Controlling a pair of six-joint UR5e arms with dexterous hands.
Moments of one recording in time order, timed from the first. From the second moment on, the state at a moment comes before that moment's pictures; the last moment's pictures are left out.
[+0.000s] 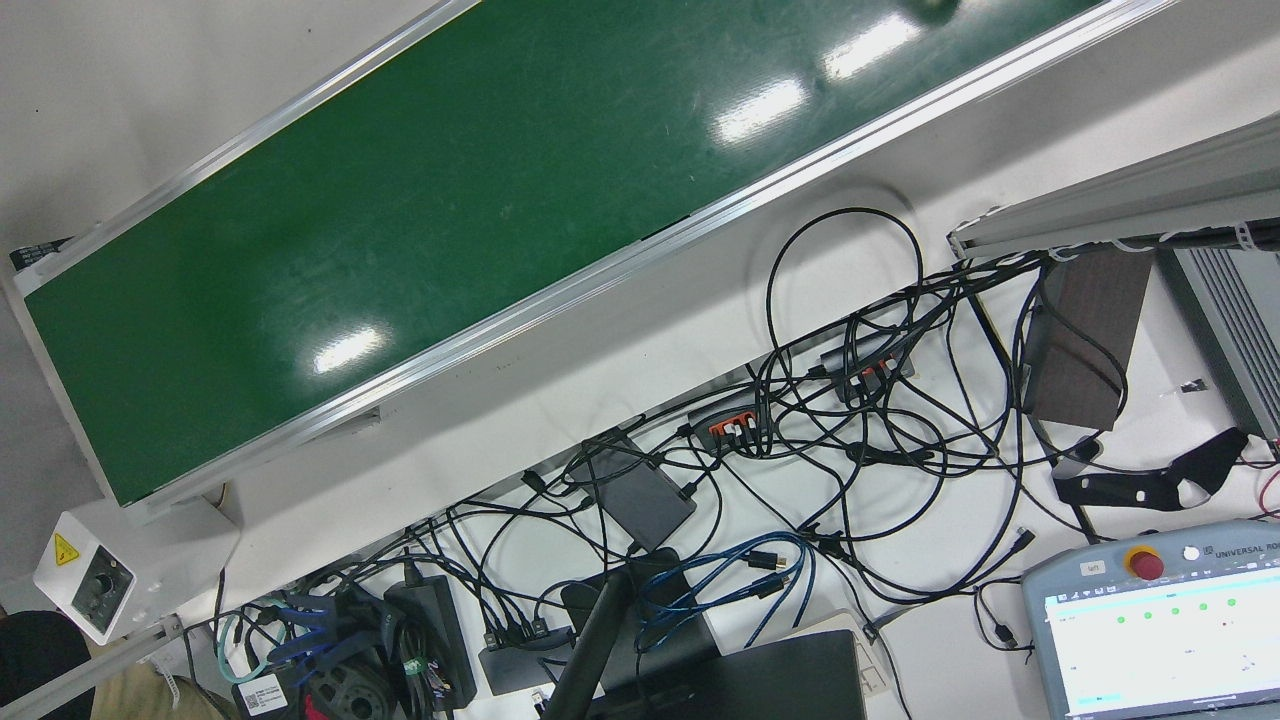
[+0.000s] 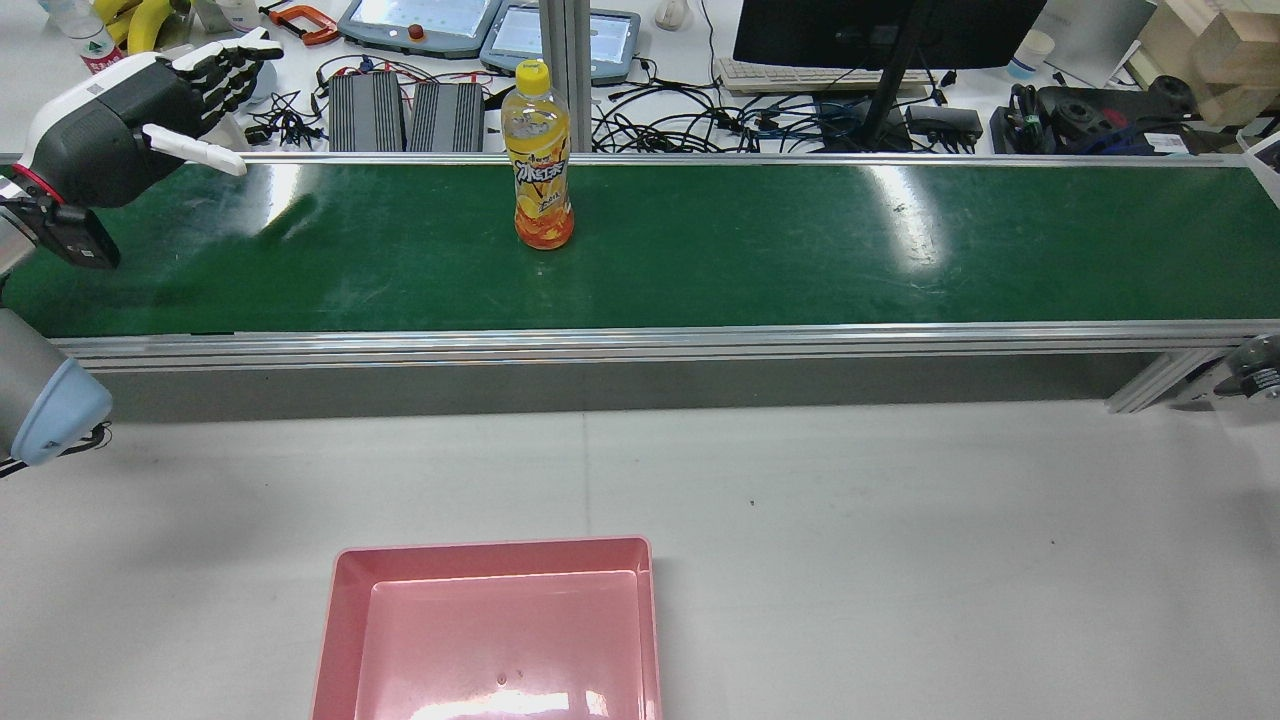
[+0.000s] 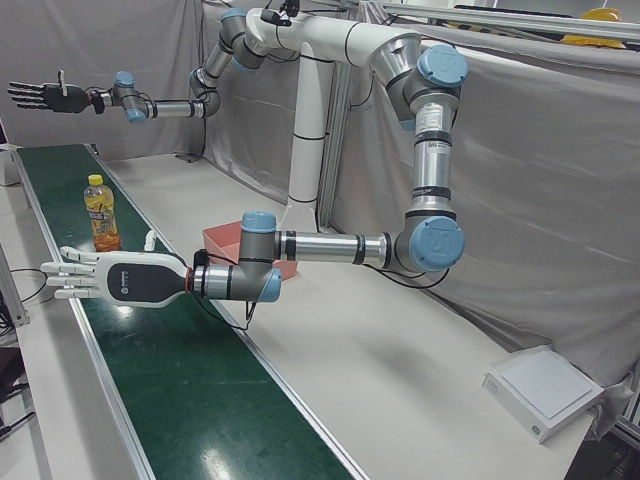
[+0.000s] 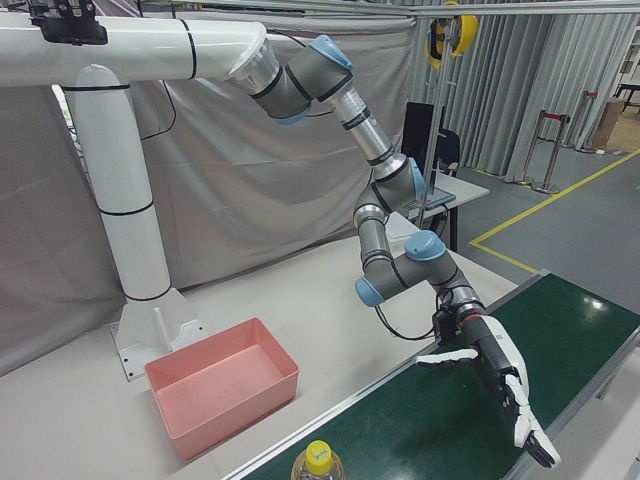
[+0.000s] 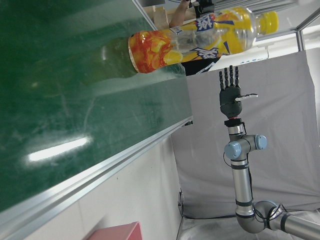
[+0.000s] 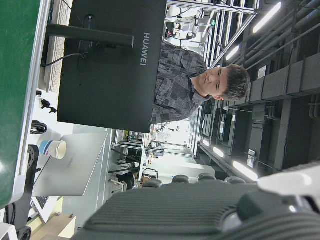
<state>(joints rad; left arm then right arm) -1.07 -2.03 -1.52 -0.03 1.49 0.39 1.57 -1.50 1.57 -3.21 -1.58 -0.10</state>
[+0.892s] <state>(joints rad) -1.05 -2.06 -1.52 0.00 1.49 0.39 1.57 -1.50 1.57 -3.21 -1.58 -0.10</state>
